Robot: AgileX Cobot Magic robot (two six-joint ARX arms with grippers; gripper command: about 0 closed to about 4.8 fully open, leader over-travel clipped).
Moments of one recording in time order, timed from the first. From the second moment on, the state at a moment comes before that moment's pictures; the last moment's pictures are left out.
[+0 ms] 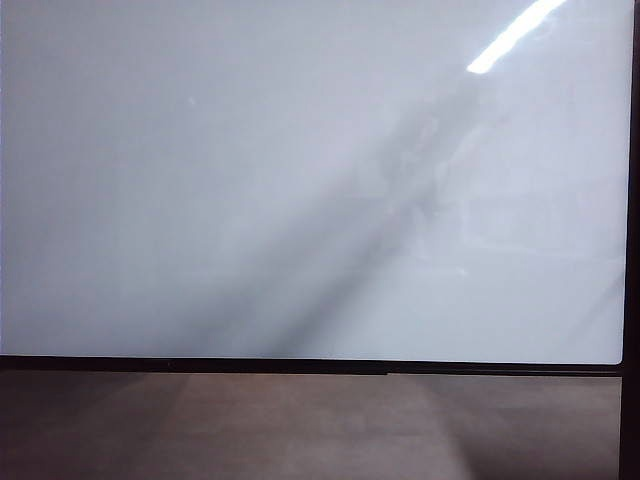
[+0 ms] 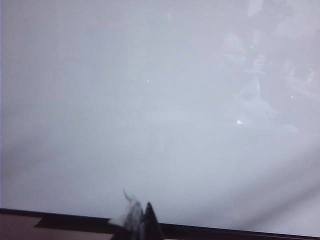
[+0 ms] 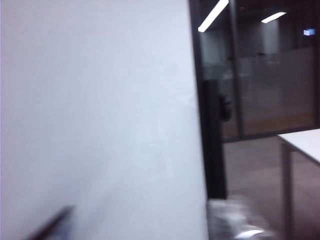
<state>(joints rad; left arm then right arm) 0.00 0.17 0.51 -0.27 0.01 -0.09 -0.03 0.36 0.60 0.05 0.03 0.17</state>
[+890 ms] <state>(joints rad) -0.32 0.72 1.04 -0.31 0.21 -0.09 -0.35 1.19 0.69 0.61 -0.28 0.07</state>
